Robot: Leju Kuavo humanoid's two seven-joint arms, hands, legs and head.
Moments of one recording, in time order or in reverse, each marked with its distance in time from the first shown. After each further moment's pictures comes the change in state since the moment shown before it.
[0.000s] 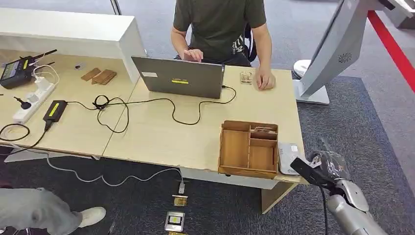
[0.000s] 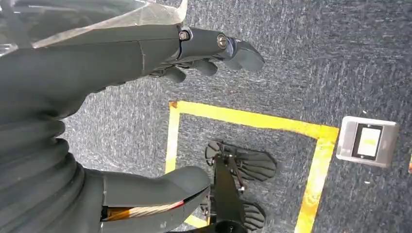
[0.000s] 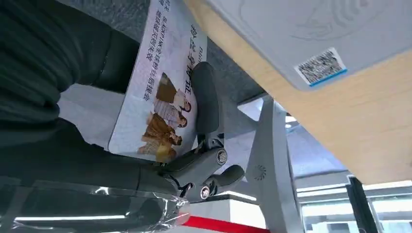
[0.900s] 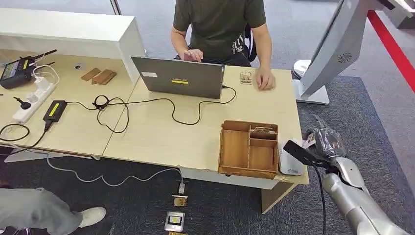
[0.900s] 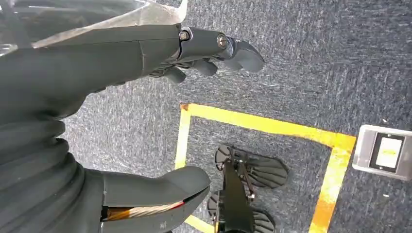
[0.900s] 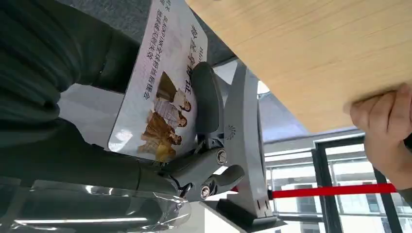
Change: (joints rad) left arm 0.005 -0.005 0.000 0.000 0.003 0.039 0.044; right arm -0.138 0.040 0.014 -0.004 0.133 -0.001 0.012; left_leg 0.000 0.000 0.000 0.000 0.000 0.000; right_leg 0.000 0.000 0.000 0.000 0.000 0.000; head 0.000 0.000
